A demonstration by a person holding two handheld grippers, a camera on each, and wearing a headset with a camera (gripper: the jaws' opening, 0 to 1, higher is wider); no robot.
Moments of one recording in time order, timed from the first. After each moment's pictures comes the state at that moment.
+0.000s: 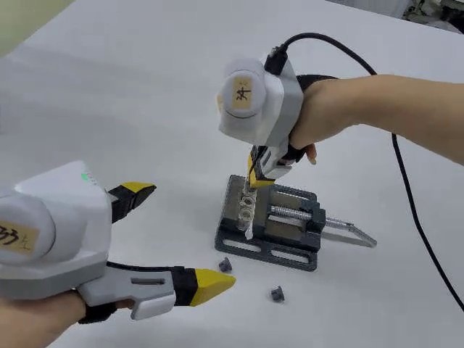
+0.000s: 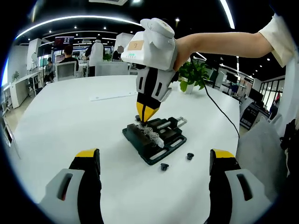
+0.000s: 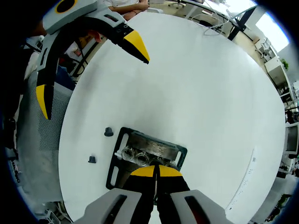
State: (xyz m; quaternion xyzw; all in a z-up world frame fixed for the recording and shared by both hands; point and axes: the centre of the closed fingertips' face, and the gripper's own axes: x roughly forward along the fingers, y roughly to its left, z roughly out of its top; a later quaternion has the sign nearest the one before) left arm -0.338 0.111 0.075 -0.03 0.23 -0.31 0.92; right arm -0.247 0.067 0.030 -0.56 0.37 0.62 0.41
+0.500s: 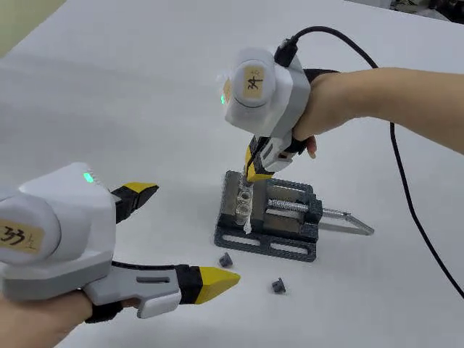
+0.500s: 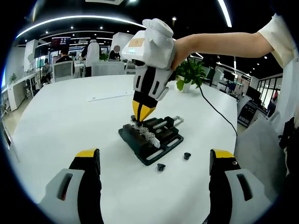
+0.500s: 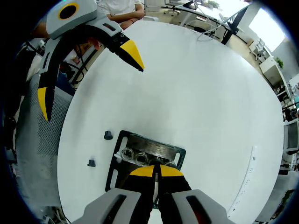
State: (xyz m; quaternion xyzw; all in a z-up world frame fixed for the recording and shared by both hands) left arm -0.341 0.103 0.075 -0.02 0.23 -0.33 0.92; right arm -0.247 0.066 0.031 -0.53 0.35 0.63 0.44
